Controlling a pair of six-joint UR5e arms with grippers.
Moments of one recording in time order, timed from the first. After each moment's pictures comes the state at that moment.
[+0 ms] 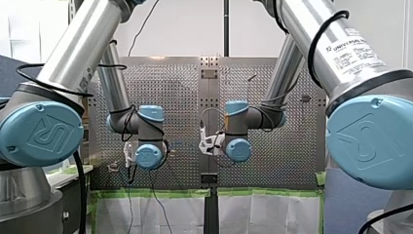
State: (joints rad) left arm -0.55 -2.02 -2.37 -1.91 -2.15 -1.60; right arm 2.37 -1.00 2.02 -1.04 1.83 1.47
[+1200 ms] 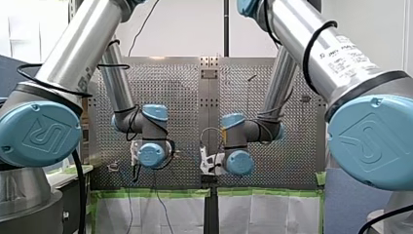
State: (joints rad) left arm -0.58 -2.02 -2.33 -1.97 -2.09 -1.58; right arm 2.39 -0.91 2.01 -0.91 1.89 1.49
